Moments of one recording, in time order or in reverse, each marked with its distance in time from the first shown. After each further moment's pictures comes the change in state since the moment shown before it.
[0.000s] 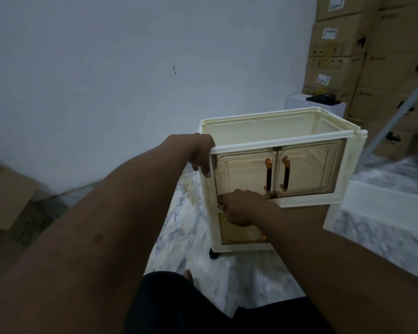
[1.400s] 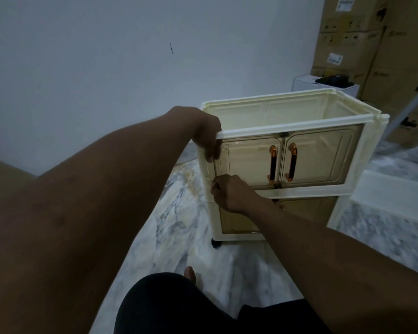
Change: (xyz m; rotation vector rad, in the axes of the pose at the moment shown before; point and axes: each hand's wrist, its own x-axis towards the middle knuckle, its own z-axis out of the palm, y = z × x) left_hand 0.025 0.007 -0.018 0.217 -0.136 0.089; right_hand 0.058 0.004 0.031 0.529 0.215 0.048
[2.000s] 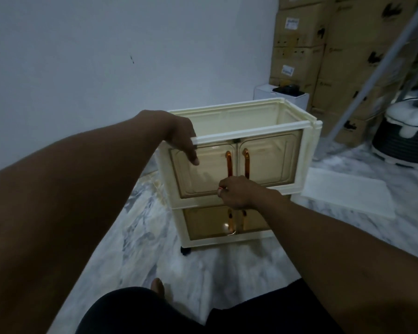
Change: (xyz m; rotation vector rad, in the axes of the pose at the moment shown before) left_hand 0.026 0.024 -0.019 -0.061 0.056 0.007; right_hand -0.040 0.058 -0.075 -0.178 -0.114 0.169
